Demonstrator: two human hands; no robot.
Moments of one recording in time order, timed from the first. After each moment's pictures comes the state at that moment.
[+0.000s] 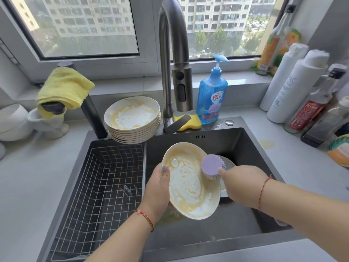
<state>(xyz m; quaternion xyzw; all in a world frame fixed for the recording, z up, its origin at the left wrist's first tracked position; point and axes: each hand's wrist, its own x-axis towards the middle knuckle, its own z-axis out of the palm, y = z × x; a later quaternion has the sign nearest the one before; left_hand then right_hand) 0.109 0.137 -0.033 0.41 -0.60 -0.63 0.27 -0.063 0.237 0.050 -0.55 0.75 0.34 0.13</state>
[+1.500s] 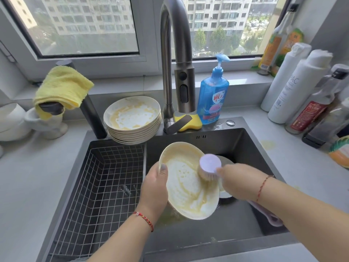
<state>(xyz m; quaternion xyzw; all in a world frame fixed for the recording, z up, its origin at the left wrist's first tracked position) 0.110 0.132 -0.025 0.45 -0.60 -0.59 0.31 -0.067 0.218 0.048 -0.58 0.75 0.27 0.18</state>
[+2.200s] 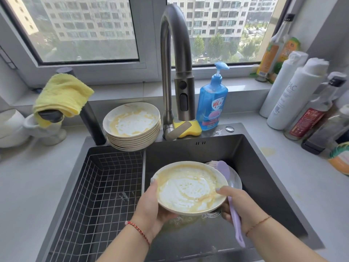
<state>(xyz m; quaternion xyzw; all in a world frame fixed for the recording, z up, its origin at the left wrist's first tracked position) 0.114 0.136 -0.020 0.49 -0.27 -0.79 0.24 -0.061 0.247 -0.012 -0.02 0.67 -0.52 0.53</state>
